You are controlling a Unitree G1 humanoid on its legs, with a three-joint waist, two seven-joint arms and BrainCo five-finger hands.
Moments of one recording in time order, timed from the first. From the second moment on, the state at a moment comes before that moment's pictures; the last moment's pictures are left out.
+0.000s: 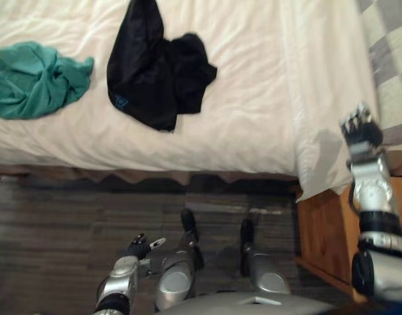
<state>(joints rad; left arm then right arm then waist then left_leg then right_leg) -0.02 0.19 0.12 0.83 -0.18 0.07 0.01 -0.68 -0.48 -0.34 0.41 1.17 0.05 0.06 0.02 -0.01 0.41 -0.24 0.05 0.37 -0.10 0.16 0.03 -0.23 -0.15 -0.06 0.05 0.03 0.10</state>
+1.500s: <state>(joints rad) -0.22 0.05 0.28 0.78 -0.44 0.07 0.18 -0.15 -0.08 -0.52 0.50 1.53 -0.17 0.23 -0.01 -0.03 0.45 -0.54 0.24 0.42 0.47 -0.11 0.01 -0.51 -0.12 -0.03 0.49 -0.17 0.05</state>
